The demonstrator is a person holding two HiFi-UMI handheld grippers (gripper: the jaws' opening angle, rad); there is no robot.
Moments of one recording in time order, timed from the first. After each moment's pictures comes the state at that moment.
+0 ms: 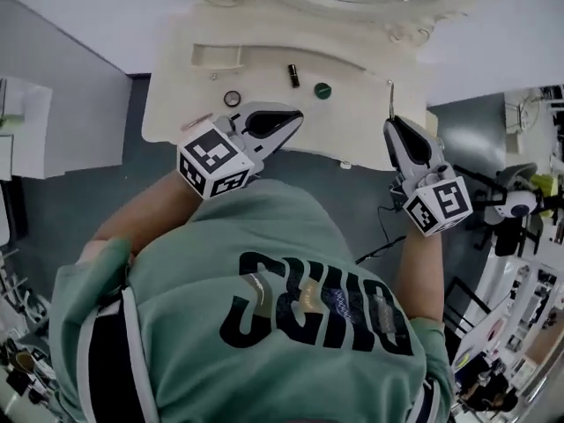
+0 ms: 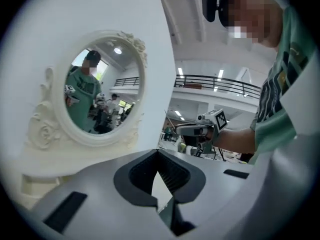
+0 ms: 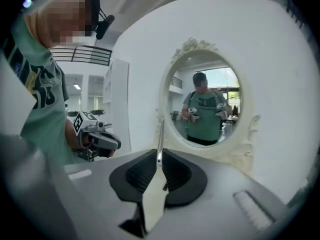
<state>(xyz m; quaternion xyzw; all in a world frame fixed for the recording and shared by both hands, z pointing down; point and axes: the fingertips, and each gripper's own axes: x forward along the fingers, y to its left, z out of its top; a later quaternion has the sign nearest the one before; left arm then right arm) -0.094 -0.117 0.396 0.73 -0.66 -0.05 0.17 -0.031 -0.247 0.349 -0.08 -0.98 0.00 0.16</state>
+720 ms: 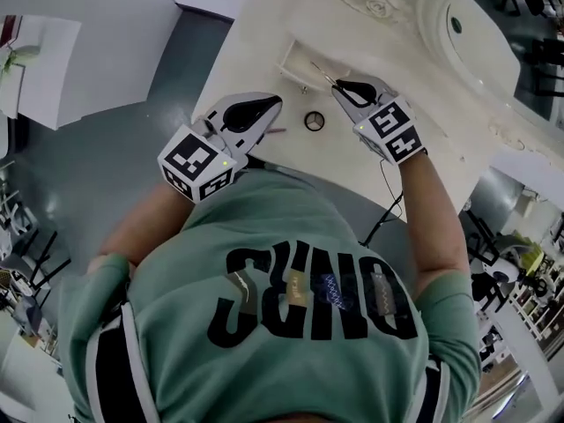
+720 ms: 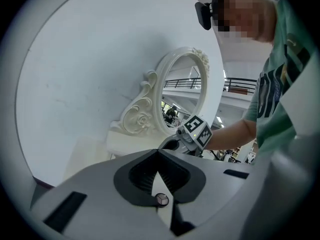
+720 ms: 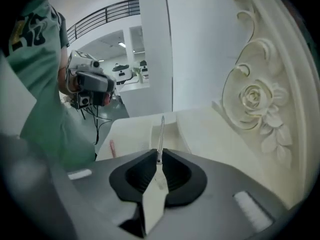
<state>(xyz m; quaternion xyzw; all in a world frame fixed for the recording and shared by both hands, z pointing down) -0.319 0.048 0.504 0.55 -0.79 -0.10 0.25 -0.332 -0.060 0.587 -0.38 -0.82 -0.13 0.40</state>
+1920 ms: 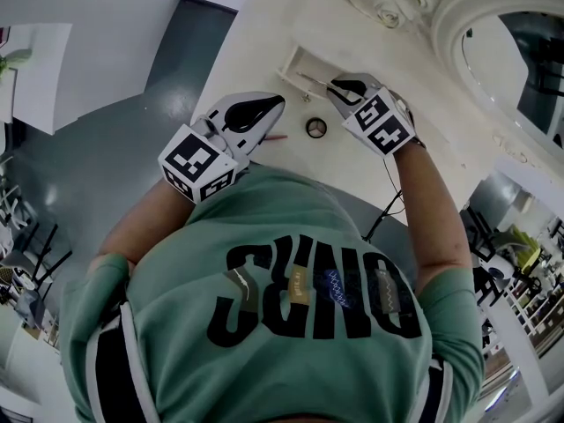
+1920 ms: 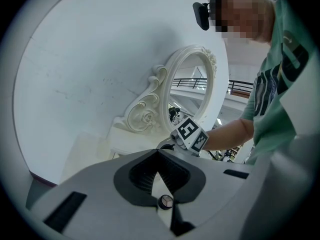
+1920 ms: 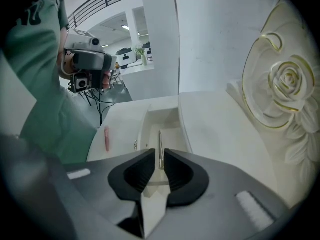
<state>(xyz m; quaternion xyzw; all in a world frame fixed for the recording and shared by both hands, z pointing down) -0.345 0.042 0.522 0.55 -0.78 -0.12 0.27 -0.346 -0.055 0.636 -0.41 -0.76 -0.17 0.47</state>
